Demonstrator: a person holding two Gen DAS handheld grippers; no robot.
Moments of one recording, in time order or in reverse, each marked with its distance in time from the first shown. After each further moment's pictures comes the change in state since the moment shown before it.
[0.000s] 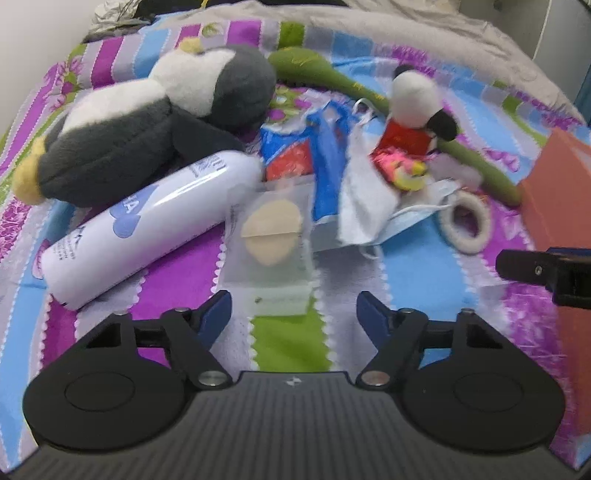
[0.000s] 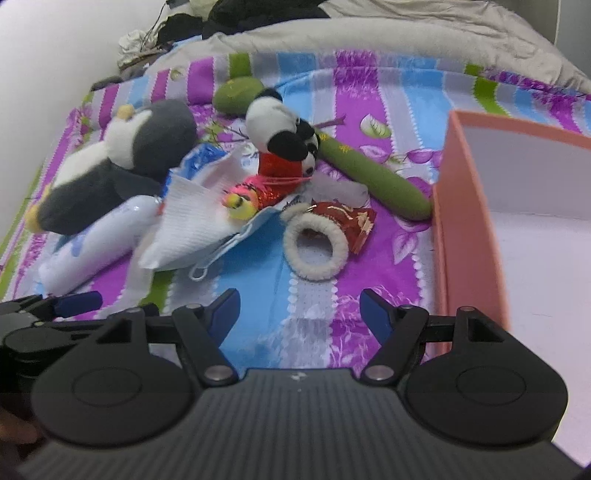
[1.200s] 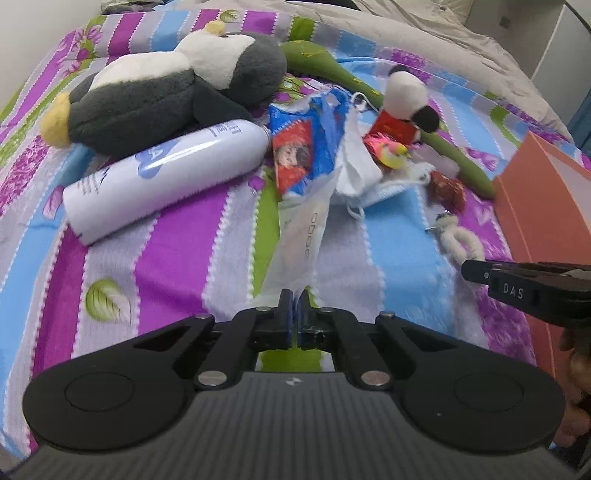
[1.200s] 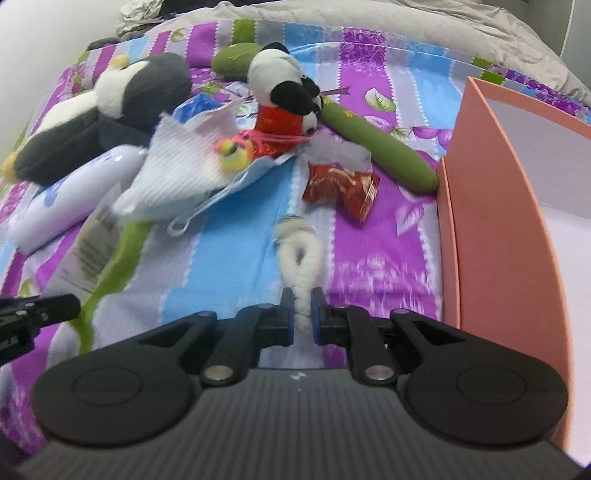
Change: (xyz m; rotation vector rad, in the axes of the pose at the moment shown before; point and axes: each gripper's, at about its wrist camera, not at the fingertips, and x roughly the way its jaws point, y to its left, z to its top) left arm -0.056 0.010 -0.043 -0.088 0.018 -0.064; right arm 0.015 0.012 -0.032 -0.084 0.040 -0.060
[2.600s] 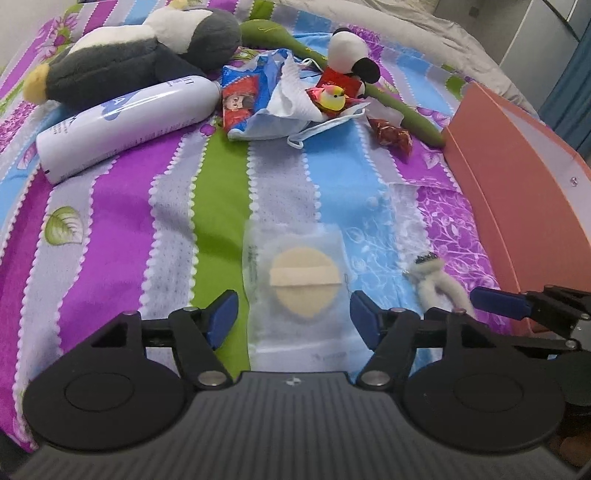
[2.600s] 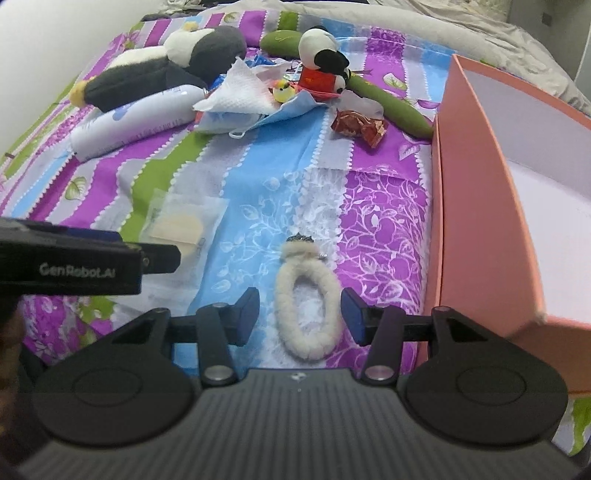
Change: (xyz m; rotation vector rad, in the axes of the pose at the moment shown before) left arm -0.007 -0.028 -0.059 0.029 0.014 -0.092; right arm -0.058 0.010 -0.094 -0.119 -0.018 0.028
